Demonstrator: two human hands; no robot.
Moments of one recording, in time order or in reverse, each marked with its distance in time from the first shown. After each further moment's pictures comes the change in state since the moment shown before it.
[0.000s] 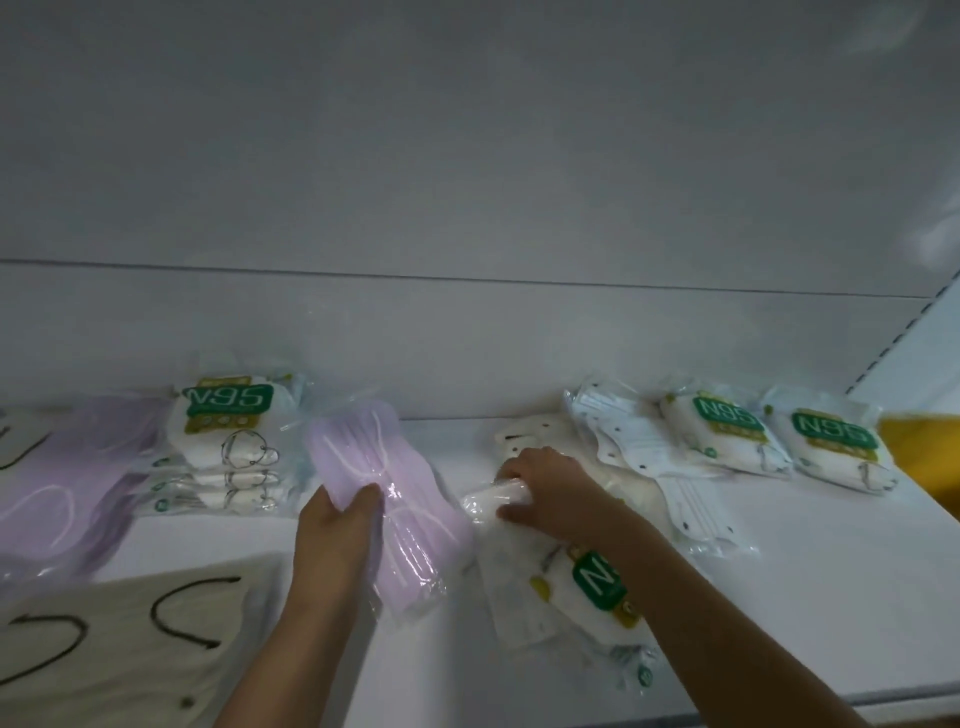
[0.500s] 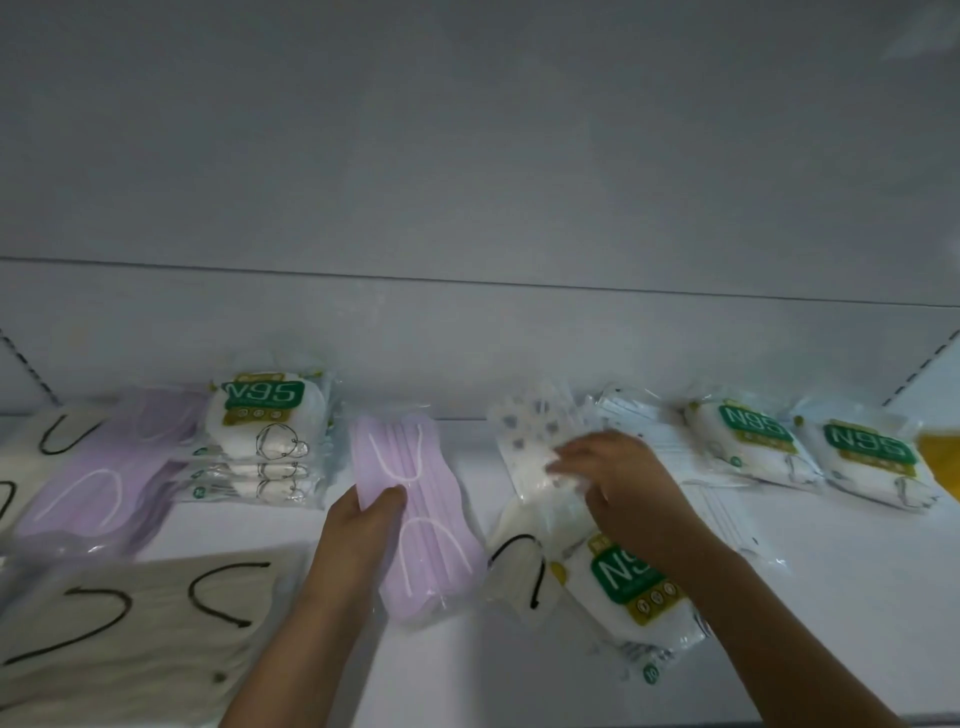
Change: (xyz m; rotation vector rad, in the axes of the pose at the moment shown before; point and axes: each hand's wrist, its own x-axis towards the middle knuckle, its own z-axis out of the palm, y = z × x) left_hand 0.004 -0.004 -0.008 0.028 -0.084 -0.069; right_hand -0.044 0.021 -0.027 -0.025 0.295 -0.131
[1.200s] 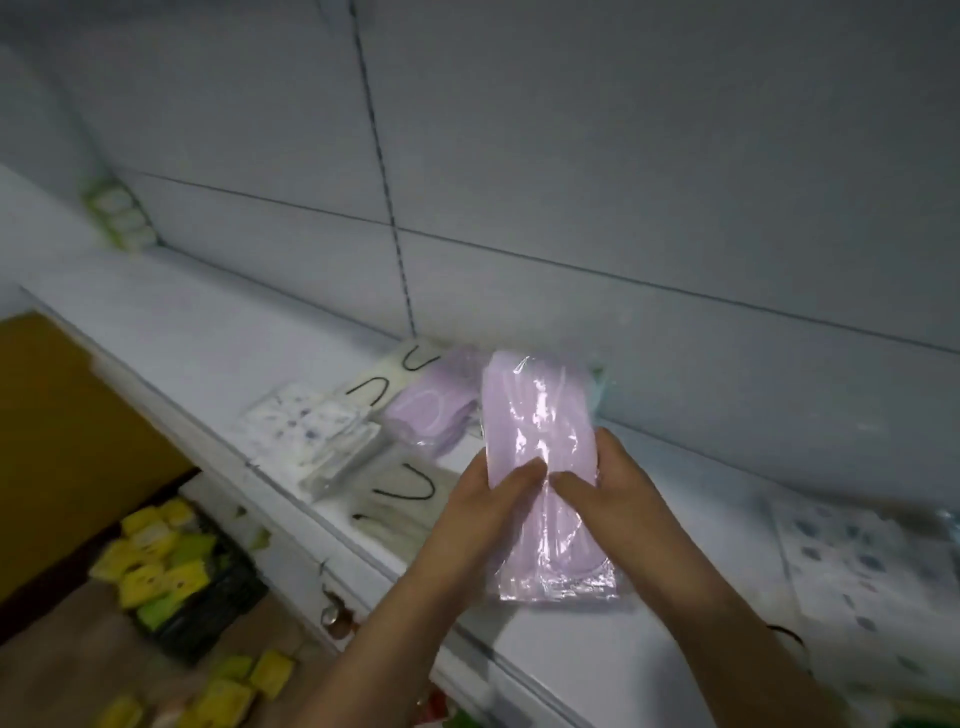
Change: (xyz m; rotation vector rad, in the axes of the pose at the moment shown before) left_hand -0.065 0.036 -0.089 -0.167 0.131 0.174; right_hand 0.063 -0.219 0.008 1.101 -0.310 0.078
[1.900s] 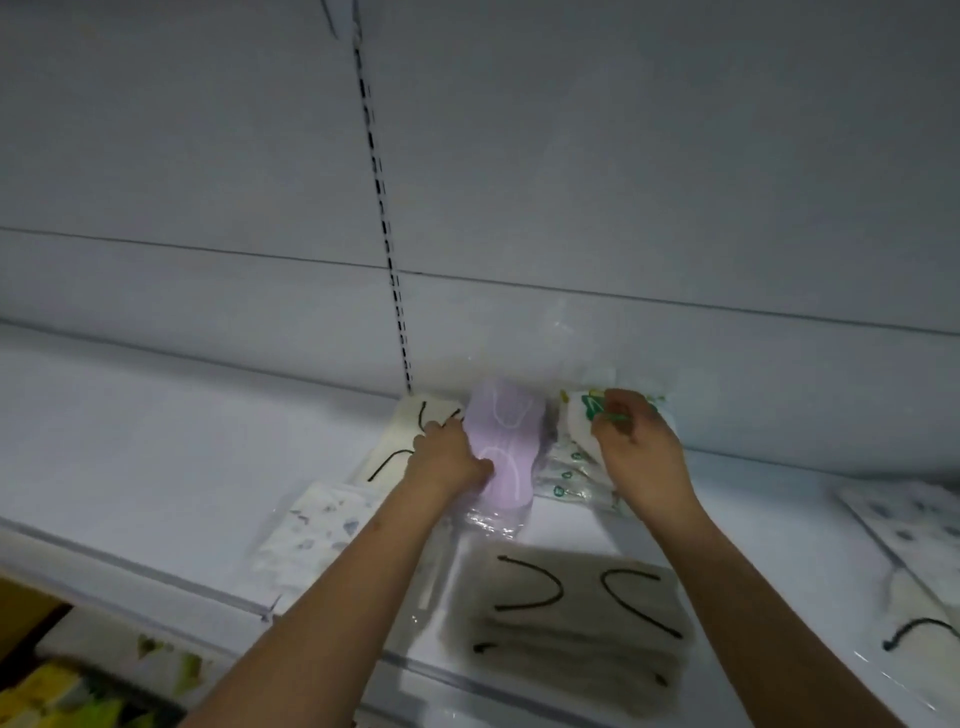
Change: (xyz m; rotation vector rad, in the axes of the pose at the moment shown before) left_hand 0.208 0.044 -0.166 1.282 -0.157 0.011; right_hand 0.119 -0.041 0.113 -0.240 0.583 -0.021
